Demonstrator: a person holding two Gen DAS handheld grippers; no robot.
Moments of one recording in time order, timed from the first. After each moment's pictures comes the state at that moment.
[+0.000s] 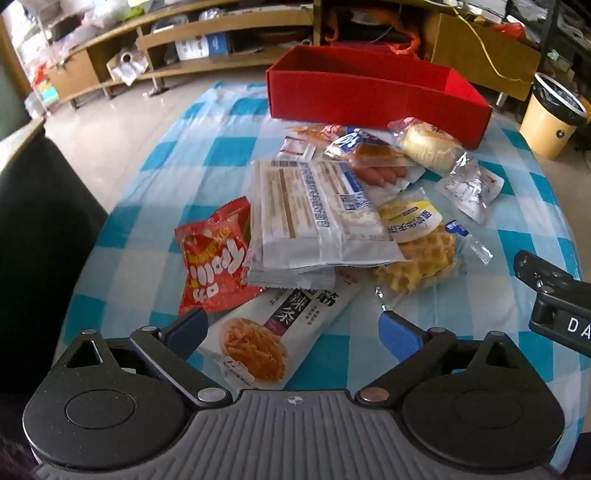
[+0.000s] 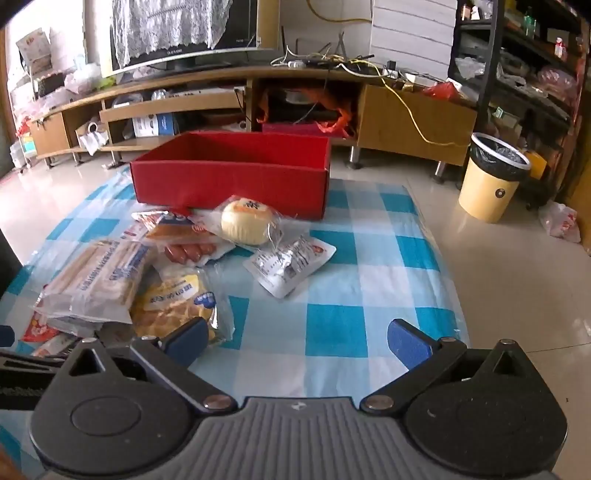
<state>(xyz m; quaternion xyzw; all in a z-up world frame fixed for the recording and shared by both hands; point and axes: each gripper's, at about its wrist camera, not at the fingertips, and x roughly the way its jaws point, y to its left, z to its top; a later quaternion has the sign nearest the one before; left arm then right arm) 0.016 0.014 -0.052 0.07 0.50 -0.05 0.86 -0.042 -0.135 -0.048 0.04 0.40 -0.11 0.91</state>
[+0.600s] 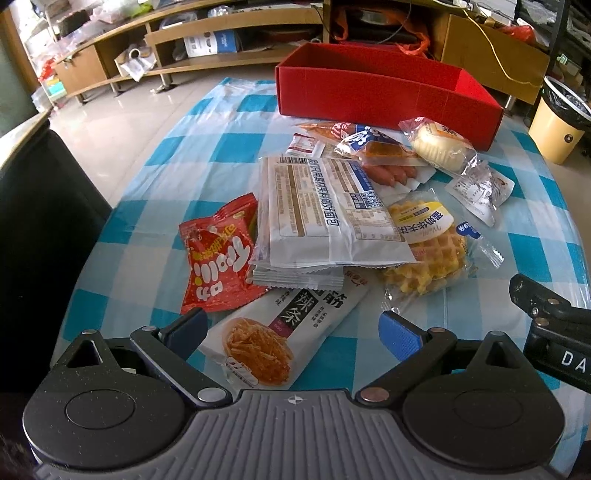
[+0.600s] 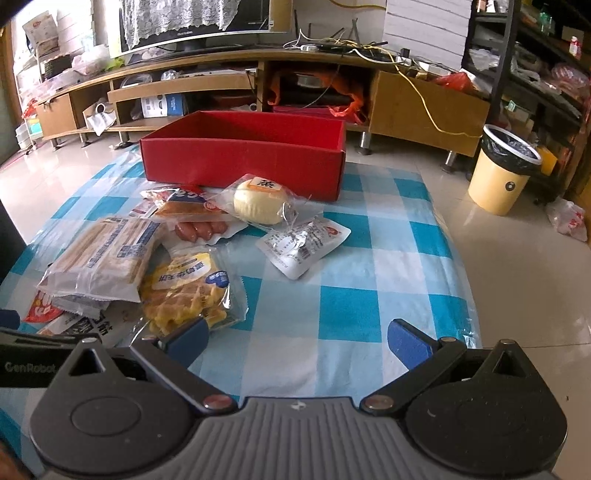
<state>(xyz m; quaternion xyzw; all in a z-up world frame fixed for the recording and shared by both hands) 0.018 0.013 -0.055 0.07 0.50 -0.03 0.86 -0.040 -0.126 -0.052 0.03 0.42 -0.10 0.90</state>
